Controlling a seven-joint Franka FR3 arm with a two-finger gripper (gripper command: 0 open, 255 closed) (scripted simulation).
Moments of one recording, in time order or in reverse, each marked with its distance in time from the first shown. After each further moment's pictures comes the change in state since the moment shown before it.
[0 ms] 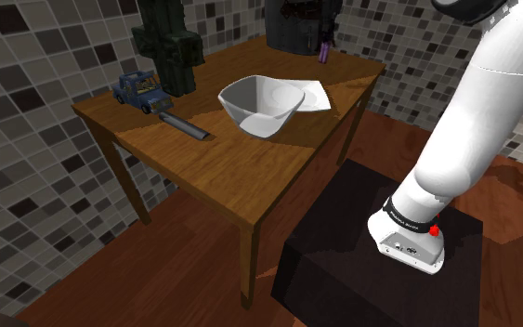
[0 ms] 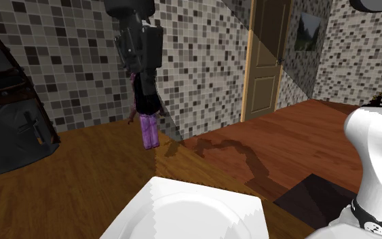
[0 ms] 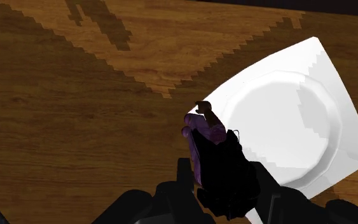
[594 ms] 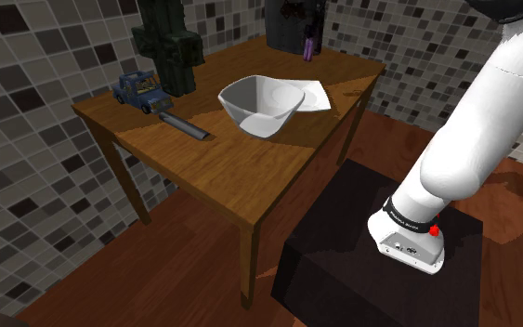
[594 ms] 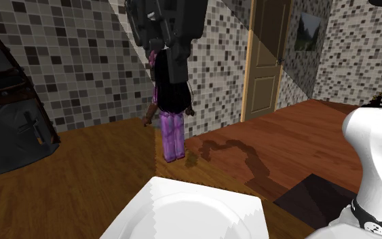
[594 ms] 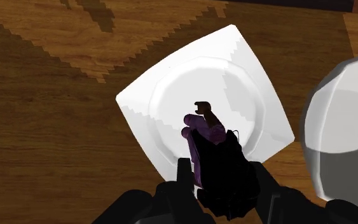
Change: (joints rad) arm 0.127 -0.121 0.096 -0.055 -0.033 -0.057 0.219
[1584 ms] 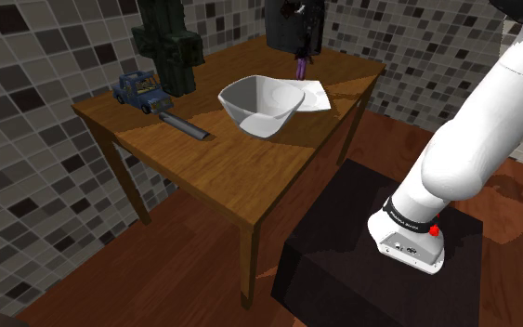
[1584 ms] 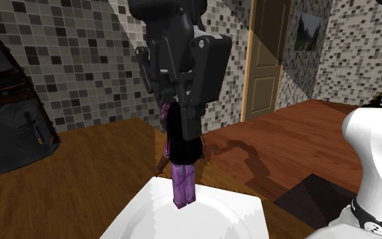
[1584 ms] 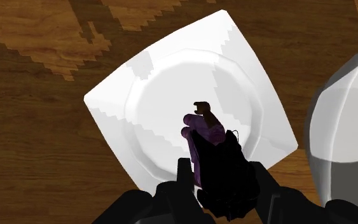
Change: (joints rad) arm 0.033 -0.069 0.032 -0.232 -0.015 0.165 0.066
